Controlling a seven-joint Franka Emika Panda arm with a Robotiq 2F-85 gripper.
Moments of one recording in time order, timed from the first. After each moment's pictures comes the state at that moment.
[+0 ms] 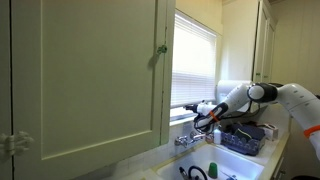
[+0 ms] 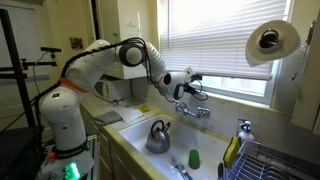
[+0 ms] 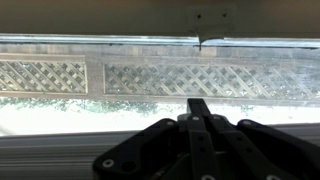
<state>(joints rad) 0.03 0.69 0.13 -1.74 -0.16 3.94 -0.01</state>
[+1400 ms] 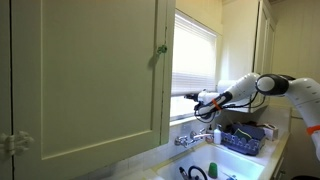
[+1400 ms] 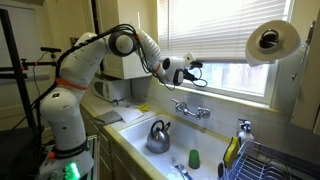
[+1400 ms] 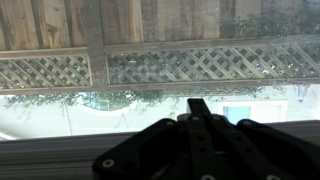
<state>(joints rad) 0.03 0.52 0.13 -1.77 -0.15 3.80 0.09</state>
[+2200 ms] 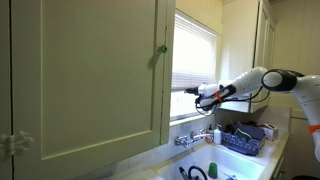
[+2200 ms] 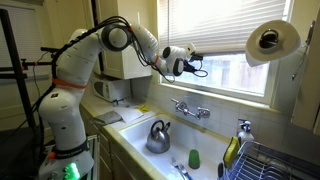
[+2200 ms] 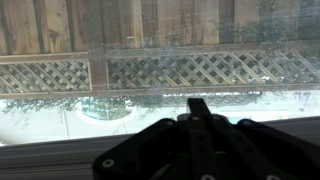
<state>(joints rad) -0.01 0.42 0.17 -1.75 -0.18 3.63 0.11</state>
